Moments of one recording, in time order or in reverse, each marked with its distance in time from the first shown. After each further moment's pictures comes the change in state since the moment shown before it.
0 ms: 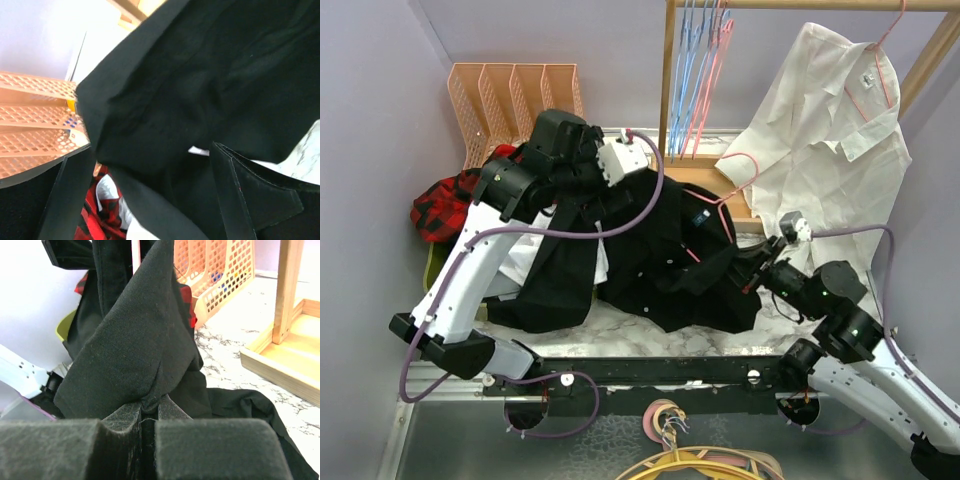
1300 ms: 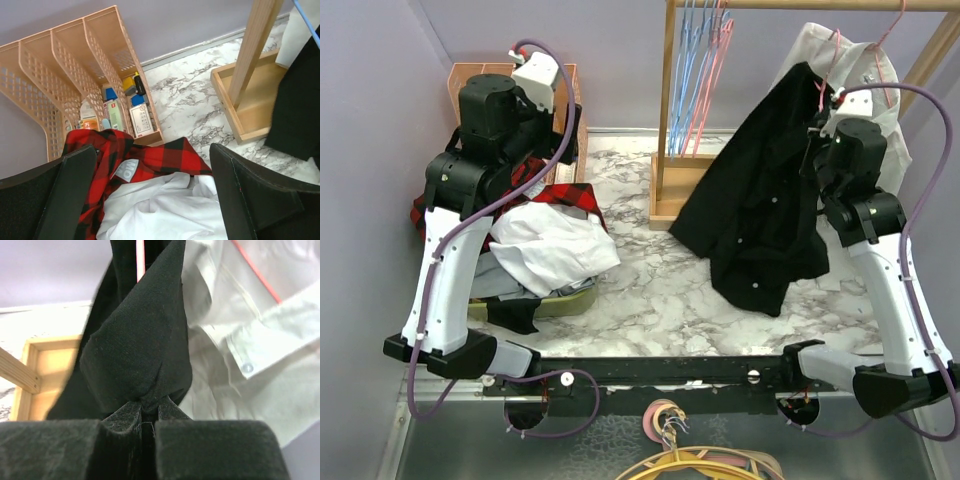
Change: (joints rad) left arm 0.225 0.010 0.216 0.156 -0.202 -0.555; right arm -0.533 0.665 0.856 -0.534 0.525 -0.285
